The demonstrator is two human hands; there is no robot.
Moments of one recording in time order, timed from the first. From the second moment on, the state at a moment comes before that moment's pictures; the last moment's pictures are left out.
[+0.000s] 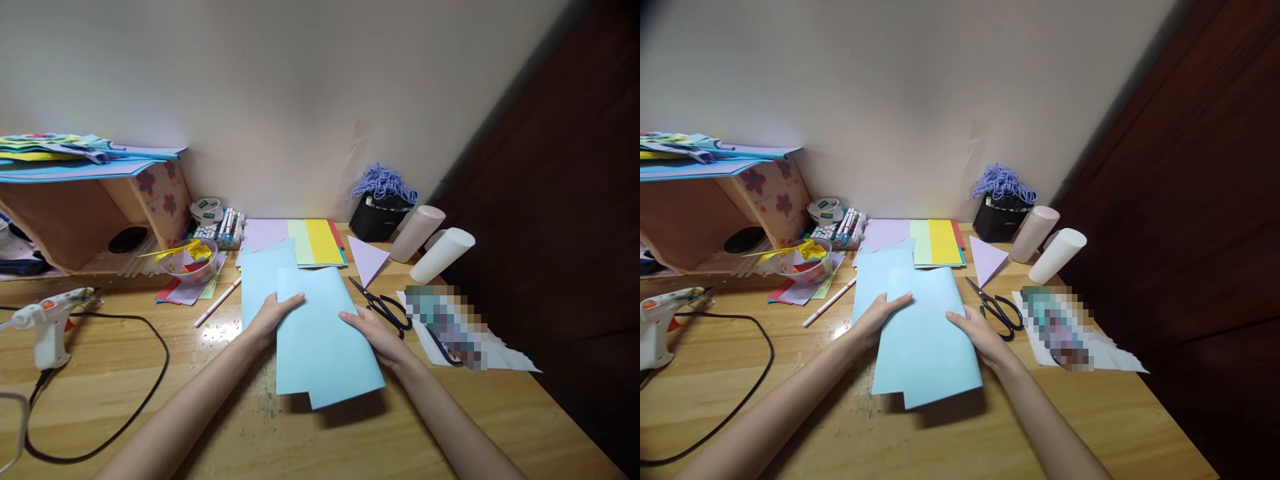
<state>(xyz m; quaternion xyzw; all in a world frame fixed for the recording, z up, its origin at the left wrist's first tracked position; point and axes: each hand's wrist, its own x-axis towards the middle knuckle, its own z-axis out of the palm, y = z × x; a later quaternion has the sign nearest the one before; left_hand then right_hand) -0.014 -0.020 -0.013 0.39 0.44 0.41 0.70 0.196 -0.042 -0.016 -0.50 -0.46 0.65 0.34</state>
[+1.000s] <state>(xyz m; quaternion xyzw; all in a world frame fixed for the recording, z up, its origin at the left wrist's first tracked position) 0.002 -0.031 -0.007 0.52 0.47 0.45 0.56 0.192 -0.039 -0.014 -0.48 -0.45 0.60 0.45</state>
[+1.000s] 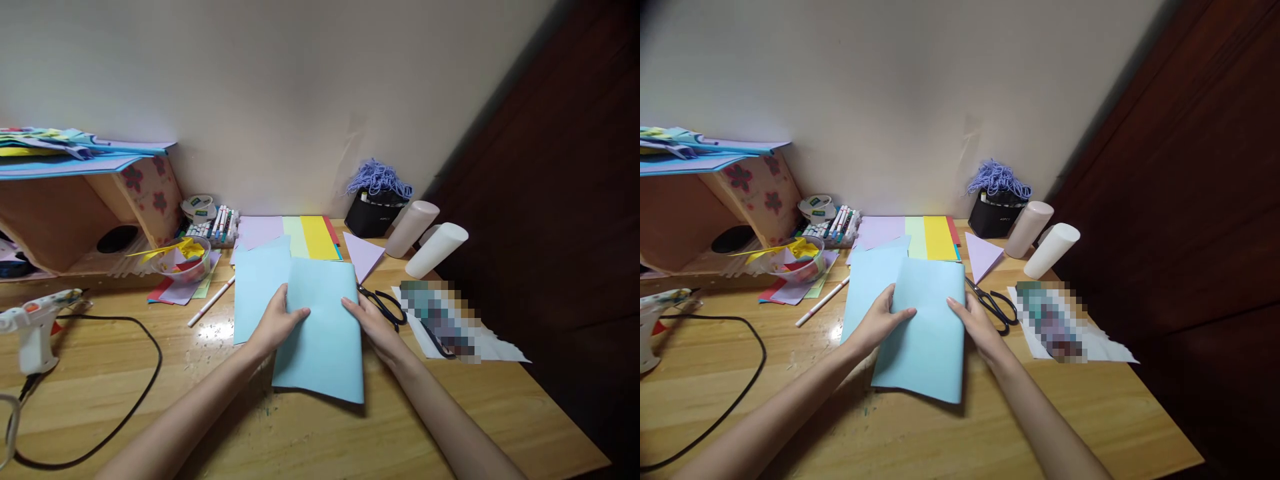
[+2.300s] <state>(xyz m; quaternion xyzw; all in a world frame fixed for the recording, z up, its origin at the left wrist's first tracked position) 0.004 -0.044 0.019 0.51 0.47 0.40 0.61 0.194 -0.045 -0.011 -0.50 -0.38 0.62 0.46</state>
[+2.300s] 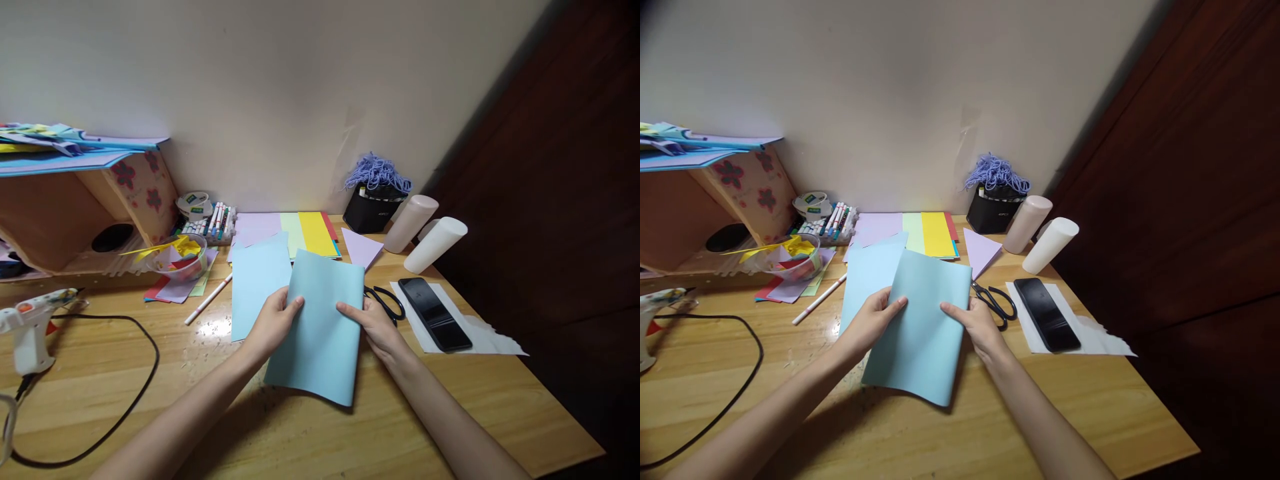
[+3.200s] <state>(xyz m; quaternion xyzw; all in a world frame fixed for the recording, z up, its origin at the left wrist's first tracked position) -0.005 -0.036 0.009 0.65 0.53 0.38 0.38 0.196 -0.040 -0.011 -0.51 -0.44 0.57 0.48</state>
